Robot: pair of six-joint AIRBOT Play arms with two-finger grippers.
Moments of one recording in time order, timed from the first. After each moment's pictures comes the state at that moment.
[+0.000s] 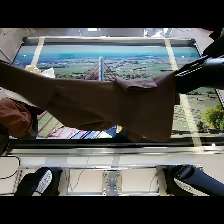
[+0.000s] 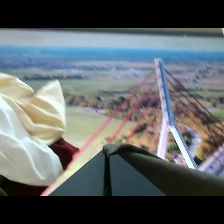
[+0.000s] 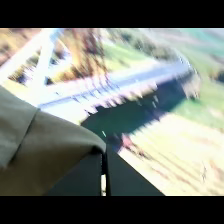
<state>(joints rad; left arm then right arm) 0.18 -0.81 1.56 1.29 -1.35 -1.41 0.56 -1.02 1.80 -1.83 1.64 1.64</state>
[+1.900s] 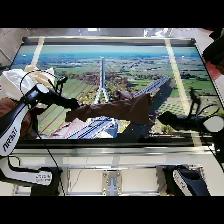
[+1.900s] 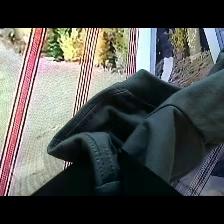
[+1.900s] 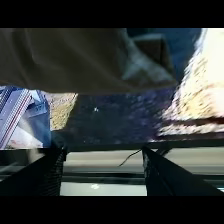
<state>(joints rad) 0.02 -1.55 1.09 0.96 -1.00 -0.99 -0.09 -0.67 0.57 -1.07 1.09 1.66</state>
